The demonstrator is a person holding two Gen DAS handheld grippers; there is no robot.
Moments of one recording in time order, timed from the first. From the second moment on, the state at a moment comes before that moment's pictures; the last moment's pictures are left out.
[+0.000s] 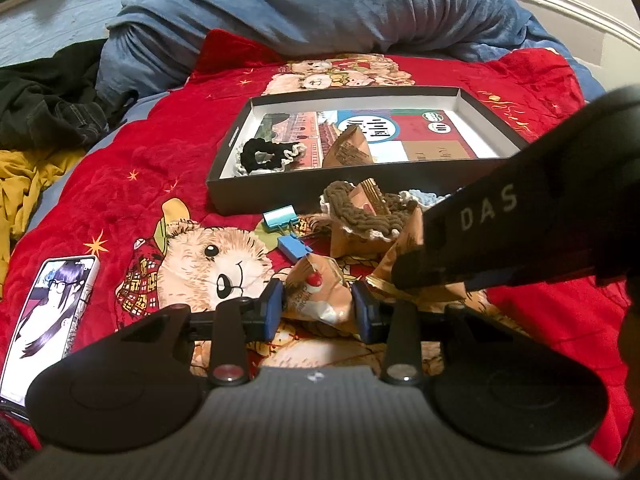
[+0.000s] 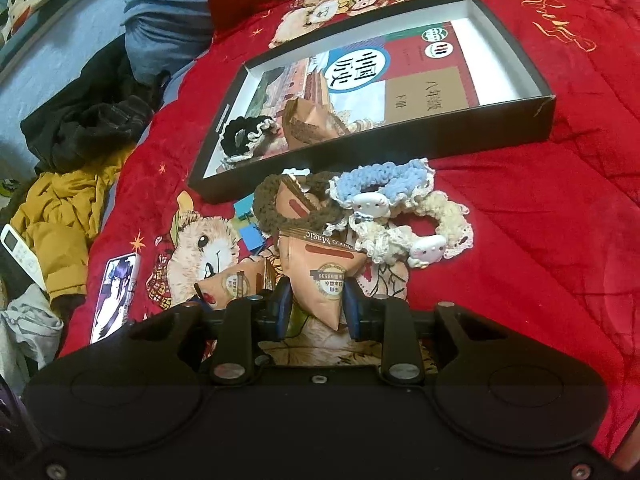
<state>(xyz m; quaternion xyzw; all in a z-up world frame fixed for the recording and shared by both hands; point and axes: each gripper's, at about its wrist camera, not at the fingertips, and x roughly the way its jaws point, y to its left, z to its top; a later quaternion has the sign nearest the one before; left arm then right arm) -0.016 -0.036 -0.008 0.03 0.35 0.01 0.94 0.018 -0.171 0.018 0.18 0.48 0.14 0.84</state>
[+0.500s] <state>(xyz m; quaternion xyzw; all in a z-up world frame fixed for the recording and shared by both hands) -0.019 -0.032 0.003 0.02 0.33 0.01 0.94 0.016 -0.176 0.030 0.20 0.47 0.14 0.85</state>
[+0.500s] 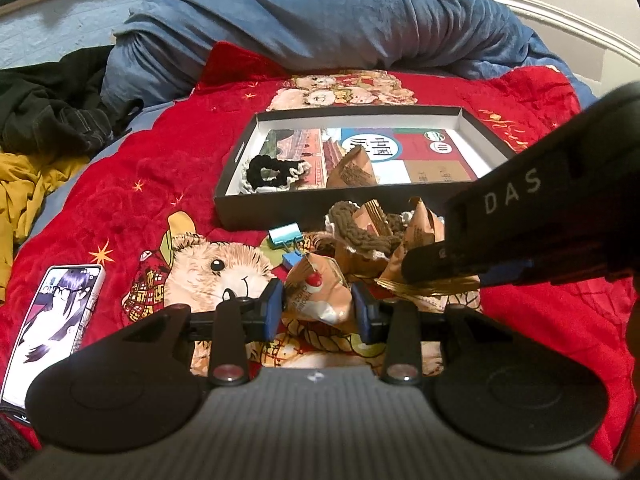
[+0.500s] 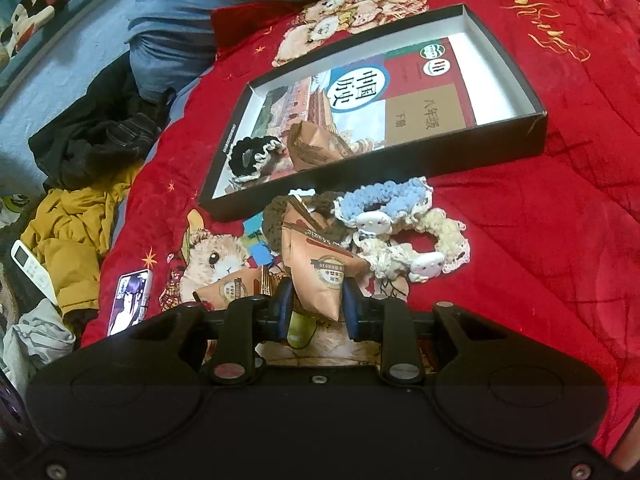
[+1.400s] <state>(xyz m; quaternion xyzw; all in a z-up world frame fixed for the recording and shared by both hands) -0.033 -0.022 0.046 0.01 0.17 0.01 0.99 0.006 -0.177 0.085 0.18 0.38 0.15 0.90</state>
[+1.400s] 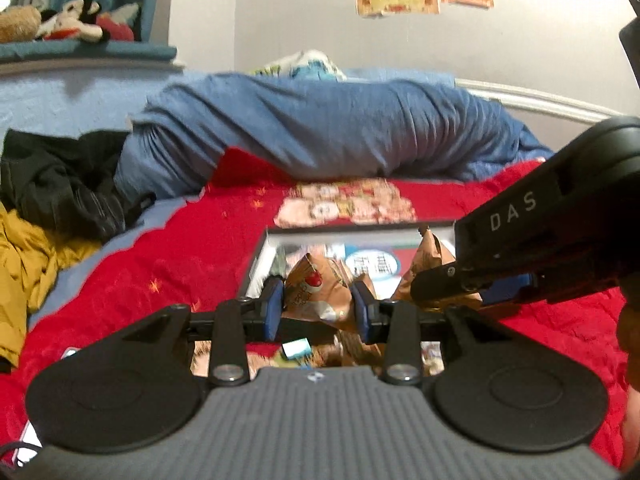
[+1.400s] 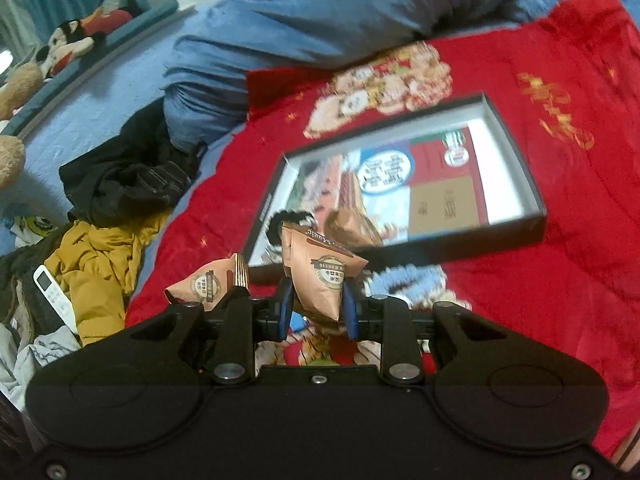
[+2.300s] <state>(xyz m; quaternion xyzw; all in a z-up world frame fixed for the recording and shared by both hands) 0.015 -0.017 0.076 -0.04 0.11 0.01 0.99 0.030 -0.166 0.151 0.17 0.27 0.16 0.94</state>
